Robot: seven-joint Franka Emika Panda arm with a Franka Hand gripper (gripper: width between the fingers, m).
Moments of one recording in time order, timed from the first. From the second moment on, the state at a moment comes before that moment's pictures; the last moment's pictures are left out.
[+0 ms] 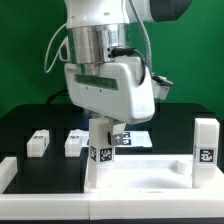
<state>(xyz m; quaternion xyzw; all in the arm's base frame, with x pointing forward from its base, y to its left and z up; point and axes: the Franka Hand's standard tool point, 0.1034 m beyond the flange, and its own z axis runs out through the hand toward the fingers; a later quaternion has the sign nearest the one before) 0.628 -0.033 0.098 -0.80 0.59 0.01 0.05</state>
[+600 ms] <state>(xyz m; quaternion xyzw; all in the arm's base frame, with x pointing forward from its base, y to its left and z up) 0.632 -0.035 0.097 -0.68 0.72 0.02 0.07</state>
